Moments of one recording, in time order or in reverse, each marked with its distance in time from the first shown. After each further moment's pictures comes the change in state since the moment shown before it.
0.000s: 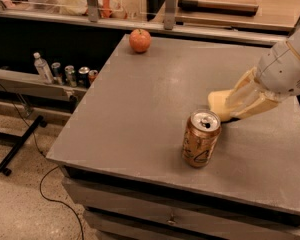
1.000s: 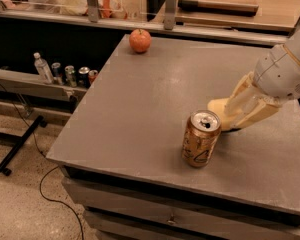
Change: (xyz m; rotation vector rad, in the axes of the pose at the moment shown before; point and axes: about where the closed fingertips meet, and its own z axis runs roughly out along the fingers) arm -0.009 0.012 0.006 -0.028 -0.013 -0.033
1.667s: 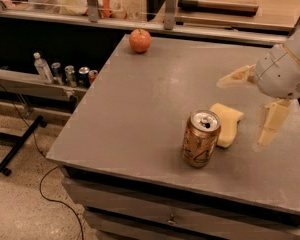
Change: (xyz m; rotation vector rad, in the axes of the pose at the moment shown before) arm 0.001 0.001 0.000 -0.012 0.003 -0.006
